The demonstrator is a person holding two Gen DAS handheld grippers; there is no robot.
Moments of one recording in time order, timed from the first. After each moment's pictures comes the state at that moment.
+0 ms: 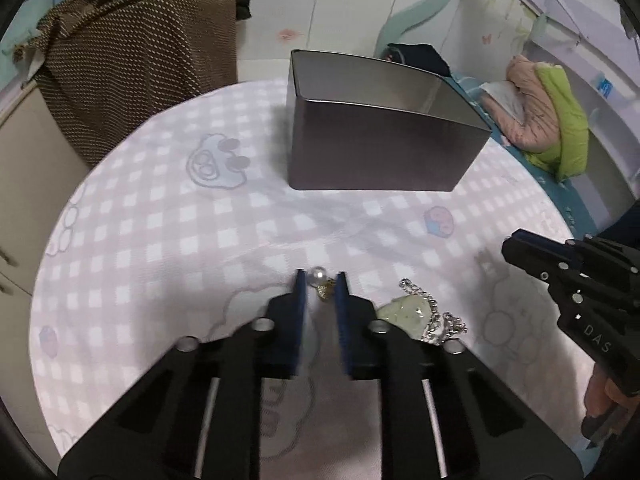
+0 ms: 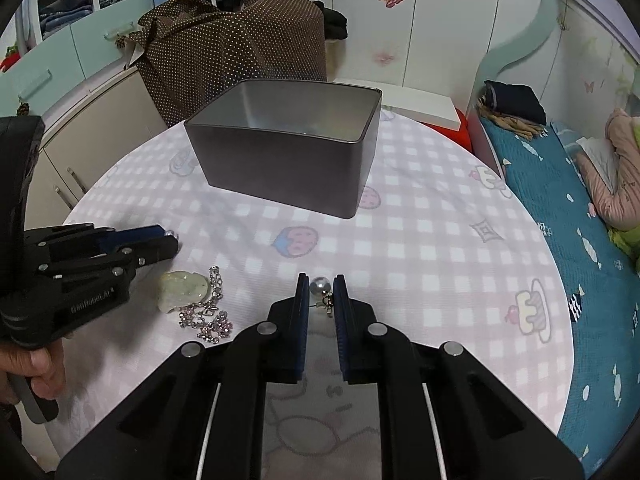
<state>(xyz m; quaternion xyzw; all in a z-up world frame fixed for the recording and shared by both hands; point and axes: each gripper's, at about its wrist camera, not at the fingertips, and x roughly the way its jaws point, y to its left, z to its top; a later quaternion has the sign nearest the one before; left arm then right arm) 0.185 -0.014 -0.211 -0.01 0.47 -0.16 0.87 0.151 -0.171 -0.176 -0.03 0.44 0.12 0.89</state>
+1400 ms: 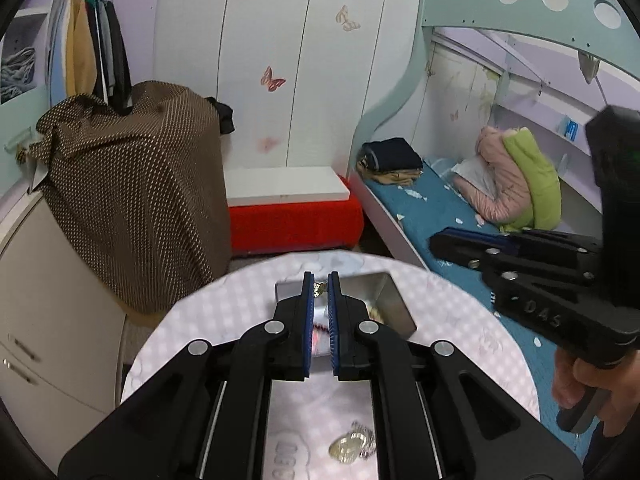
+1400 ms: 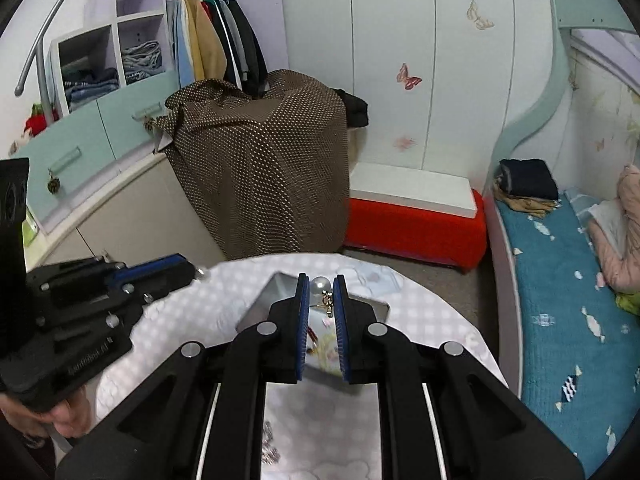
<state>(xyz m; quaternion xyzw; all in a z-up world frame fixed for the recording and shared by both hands) 0.211 -0.025 -0.041 0.01 0.31 -0.18 0.93 0.222 -0.161 -0.038 0.00 0.34 0.17 0.93</state>
